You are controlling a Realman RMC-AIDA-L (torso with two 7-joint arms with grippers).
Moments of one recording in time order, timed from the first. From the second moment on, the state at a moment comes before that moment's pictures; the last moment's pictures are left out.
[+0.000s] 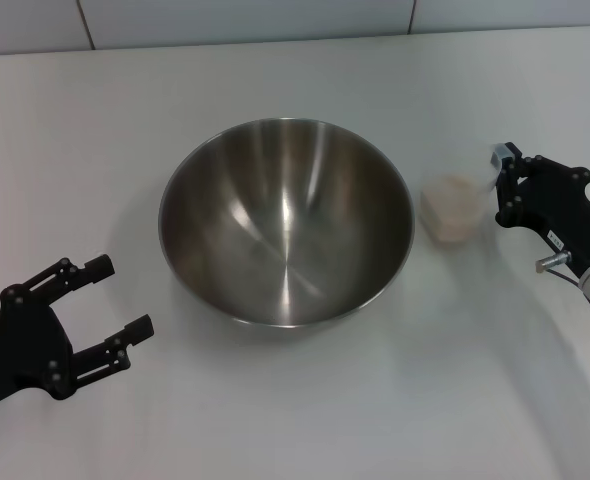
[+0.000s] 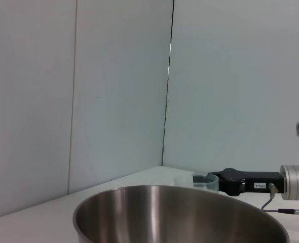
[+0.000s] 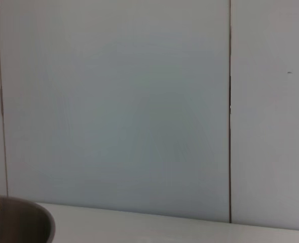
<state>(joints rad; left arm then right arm) -0.25 -2.02 0.67 0.36 1.76 1.72 -0.77 0.43 2.09 -0.03 0.10 -1.66 -1.20 0.23</state>
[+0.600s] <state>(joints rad) -0.25 -2.02 0.67 0.36 1.76 1.72 -0.77 0.41 2.09 0.04 0.10 -1.66 -1.33 0.23</state>
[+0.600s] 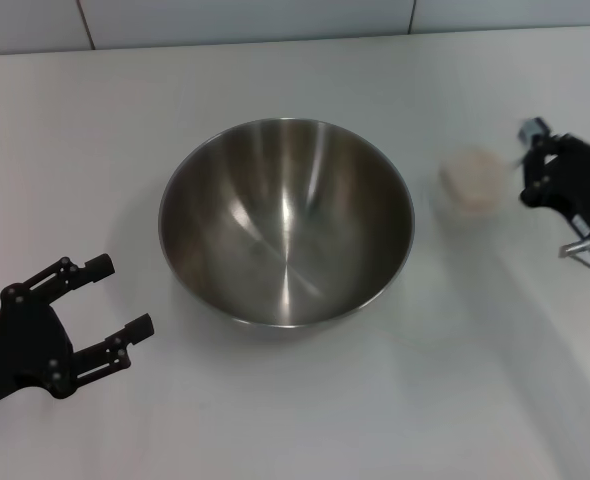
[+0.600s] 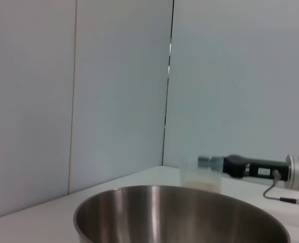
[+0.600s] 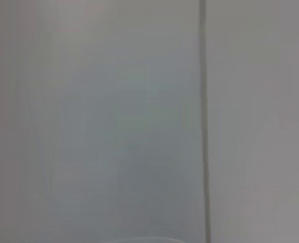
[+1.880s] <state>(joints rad) -0.25 -2.02 0.67 0.35 1.76 1.72 -0.77 0.47 2.08 0.01 0.06 -1.68 -1.58 0.27</state>
